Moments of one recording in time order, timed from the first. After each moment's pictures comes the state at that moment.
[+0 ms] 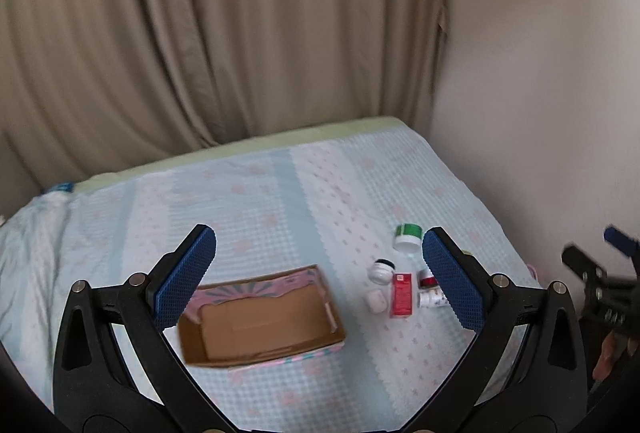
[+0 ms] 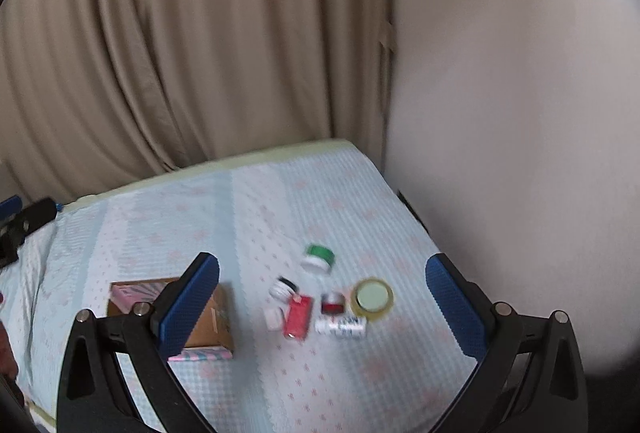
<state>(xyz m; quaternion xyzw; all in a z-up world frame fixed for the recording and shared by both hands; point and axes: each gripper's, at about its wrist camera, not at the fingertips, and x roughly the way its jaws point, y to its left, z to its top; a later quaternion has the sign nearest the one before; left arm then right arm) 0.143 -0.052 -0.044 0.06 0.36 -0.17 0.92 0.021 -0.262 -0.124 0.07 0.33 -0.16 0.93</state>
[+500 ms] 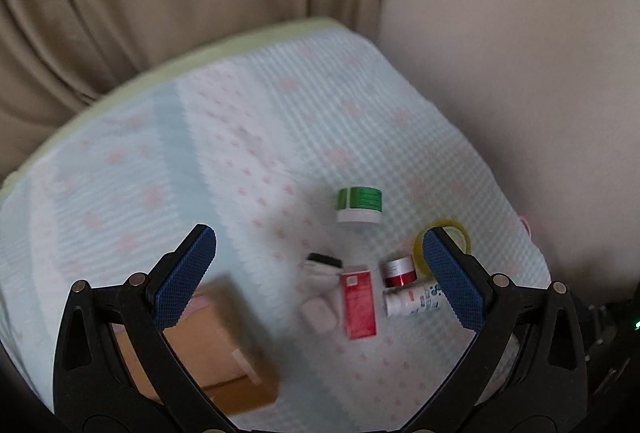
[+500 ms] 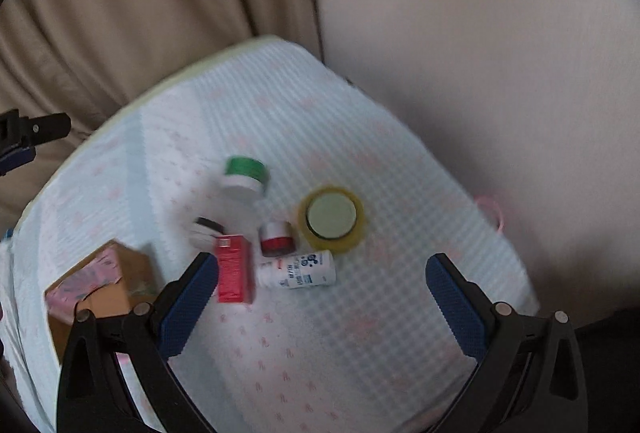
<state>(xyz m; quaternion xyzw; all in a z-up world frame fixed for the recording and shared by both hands) 0.296 -0.227 -0.230 0.11 0.50 -0.26 0.82 0.101 -0.362 -0.314 0.19 0.46 -0.24 0.83</state>
